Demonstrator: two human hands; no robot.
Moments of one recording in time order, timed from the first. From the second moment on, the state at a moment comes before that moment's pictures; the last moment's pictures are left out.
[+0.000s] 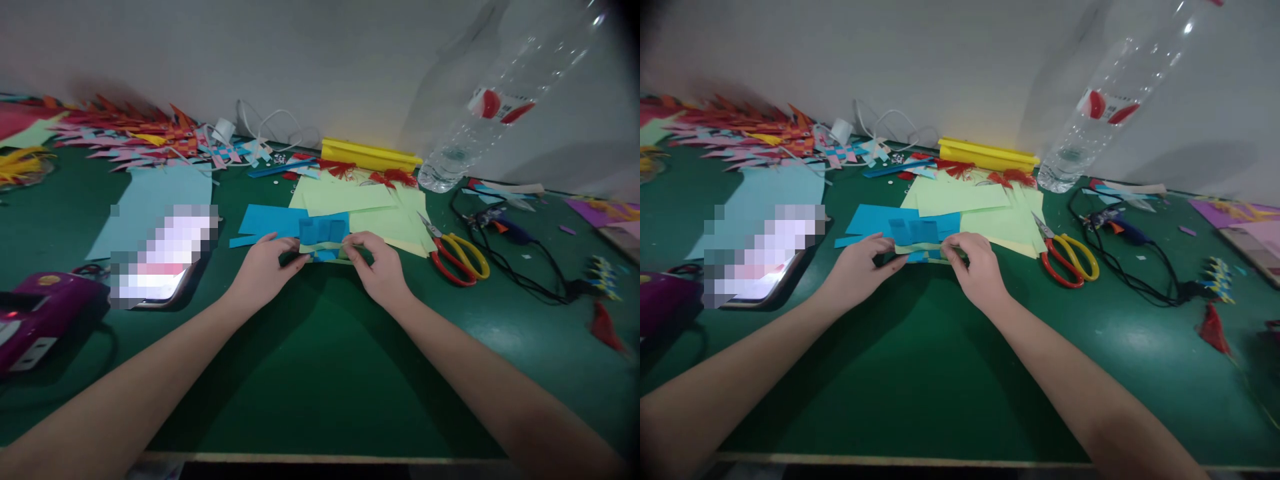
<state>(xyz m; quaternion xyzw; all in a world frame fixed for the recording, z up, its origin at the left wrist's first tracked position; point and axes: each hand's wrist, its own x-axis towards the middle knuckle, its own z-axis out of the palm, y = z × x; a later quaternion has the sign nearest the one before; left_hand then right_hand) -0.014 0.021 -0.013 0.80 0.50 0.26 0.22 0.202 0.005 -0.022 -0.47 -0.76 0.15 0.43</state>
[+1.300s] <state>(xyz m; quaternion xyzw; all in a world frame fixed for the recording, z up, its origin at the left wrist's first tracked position) -0.015 0.012 -0.002 0.73 0.51 0.37 0.26 0.203 0.004 -0.020 -0.49 -0.74 0.19 0.41</state>
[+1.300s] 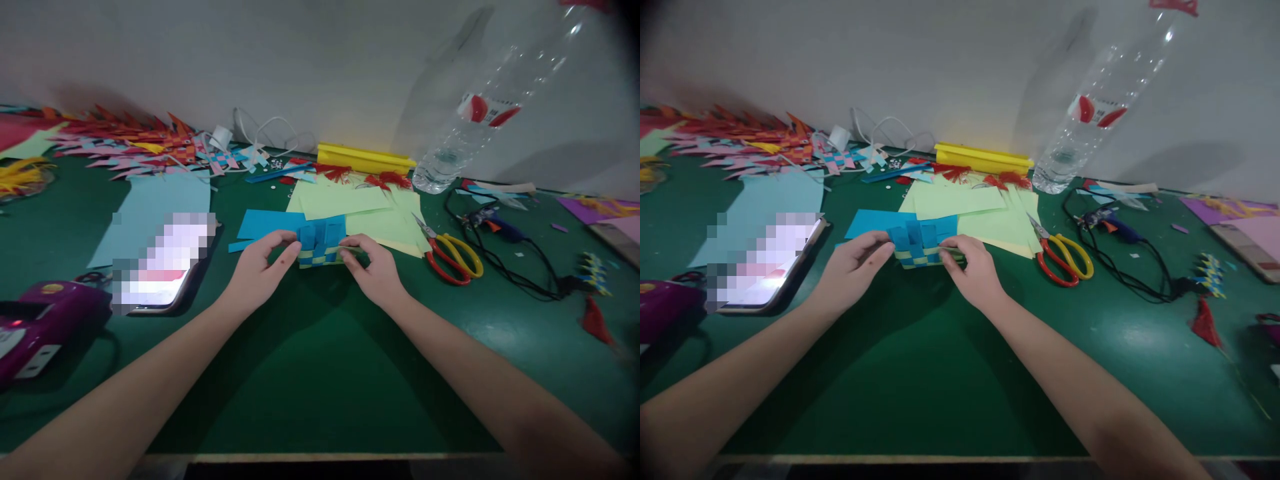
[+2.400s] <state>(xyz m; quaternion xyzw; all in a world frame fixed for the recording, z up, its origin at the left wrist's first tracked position) -0.012 0.016 -0.010 0.81 0.50 0.26 0.19 0.203 0.004 -0.019 -0.46 -0.74 0.20 0.45</state>
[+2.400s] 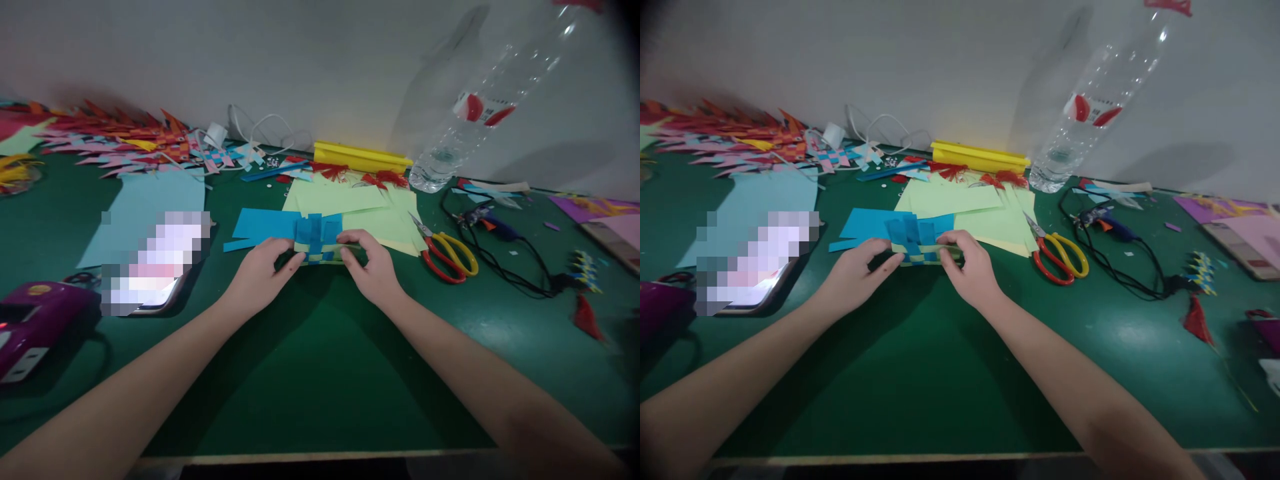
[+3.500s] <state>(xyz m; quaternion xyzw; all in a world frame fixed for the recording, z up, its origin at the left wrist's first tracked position) -0.013 0.012 -0.005 0.76 0.51 0.34 0.22 0.201 0.003 -0.017 -0.44 -0.75 0.19 0.45</state>
